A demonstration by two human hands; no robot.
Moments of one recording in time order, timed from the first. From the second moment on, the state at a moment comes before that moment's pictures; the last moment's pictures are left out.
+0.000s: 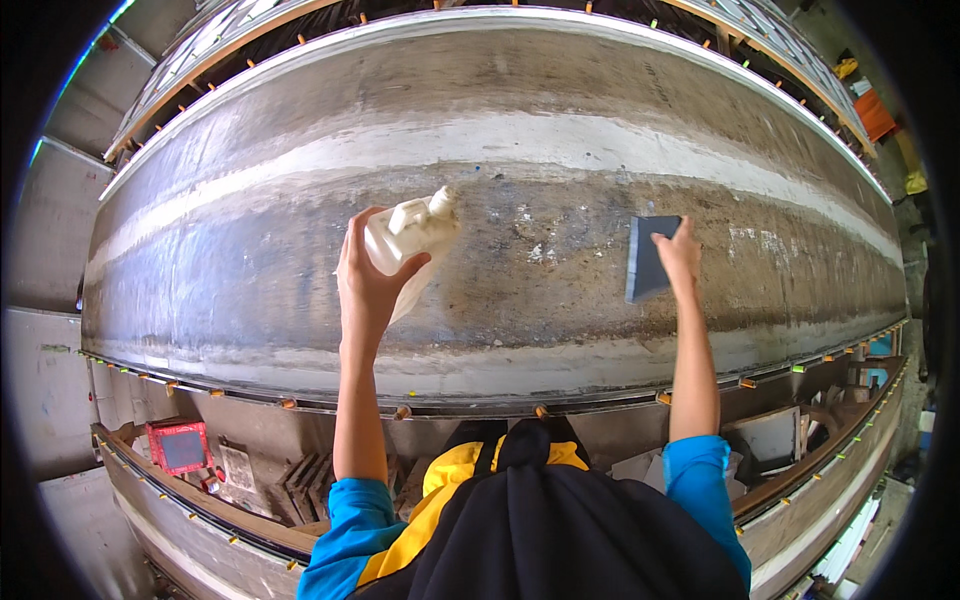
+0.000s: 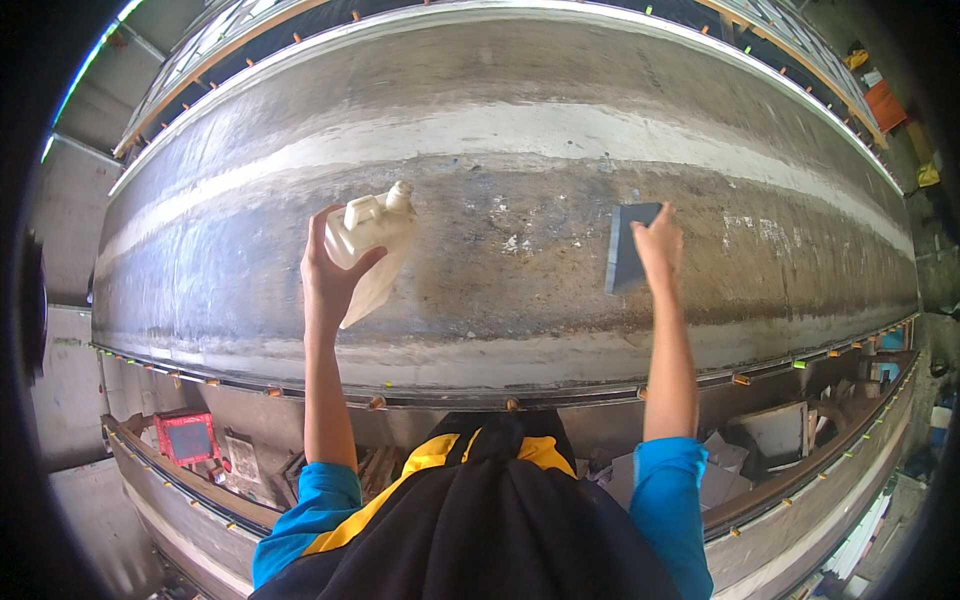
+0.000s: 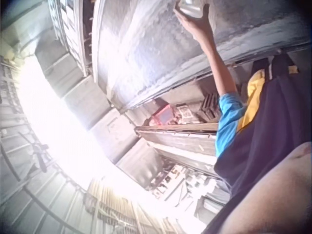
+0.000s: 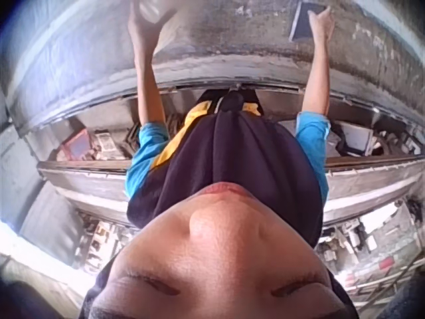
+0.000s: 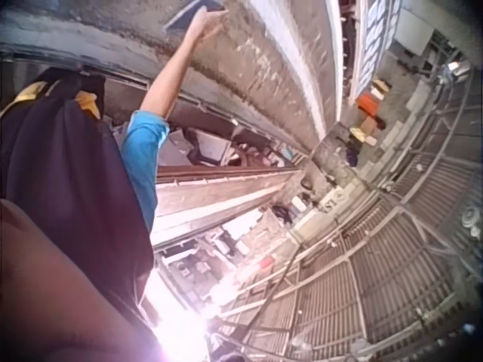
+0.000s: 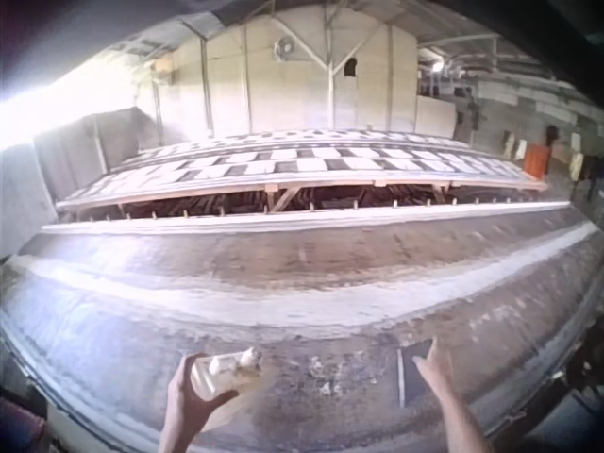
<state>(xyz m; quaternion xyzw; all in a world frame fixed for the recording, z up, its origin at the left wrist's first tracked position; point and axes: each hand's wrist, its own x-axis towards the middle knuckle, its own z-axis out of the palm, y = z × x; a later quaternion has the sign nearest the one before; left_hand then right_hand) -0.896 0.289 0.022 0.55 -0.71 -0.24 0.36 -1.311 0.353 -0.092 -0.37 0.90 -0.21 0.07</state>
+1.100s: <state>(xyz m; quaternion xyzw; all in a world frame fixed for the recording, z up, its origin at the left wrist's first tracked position) -0.975 0.334 0.009 0.56 -0.72 -0.22 0.34 -1.337 0.465 -0.078 -0.37 0.86 -0.29 0.17</state>
